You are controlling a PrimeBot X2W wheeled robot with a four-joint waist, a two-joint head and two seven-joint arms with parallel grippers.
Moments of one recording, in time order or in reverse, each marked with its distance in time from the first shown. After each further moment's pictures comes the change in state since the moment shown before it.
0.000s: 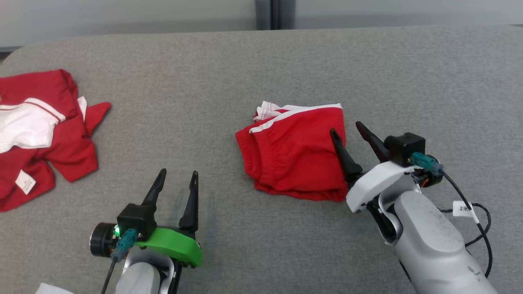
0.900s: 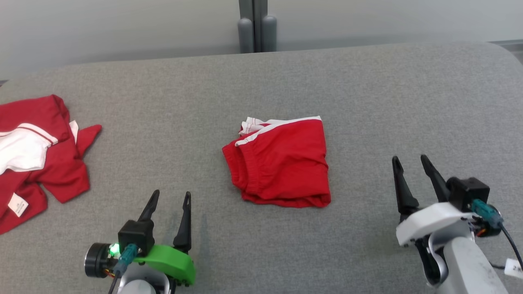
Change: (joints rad) left arm 0.035 0.000 0.035 0.062 0.055 0.011 0.000; right arm 0.253 -0.002 -0.294 -0.203 -0.123 0.000 0.000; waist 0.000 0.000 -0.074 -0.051
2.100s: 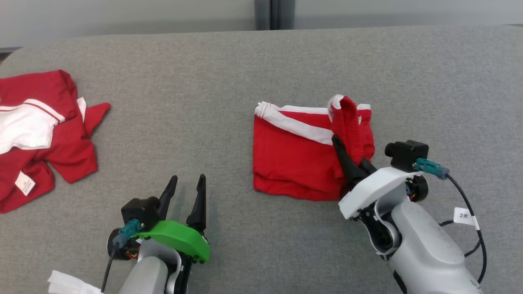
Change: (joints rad) left arm -0.131 0.000 -0.122 0.130 -0.299 -0.014 0.000; right arm -0.194 0.002 0.332 0.113 0.387 0.000 0.088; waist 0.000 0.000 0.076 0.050
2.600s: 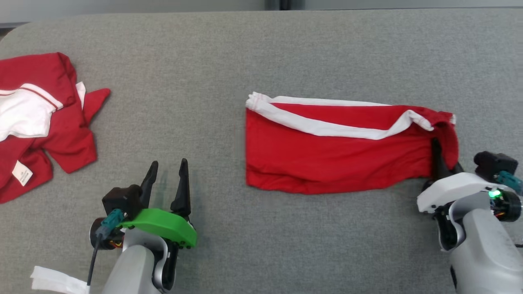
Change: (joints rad) left arm -0.033 0.001 0.089 -0.021 0.047 0.000 0.000; right arm 0.017 -0.023 -0.459 0.149 -0.320 0.000 -0.089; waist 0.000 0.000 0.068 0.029
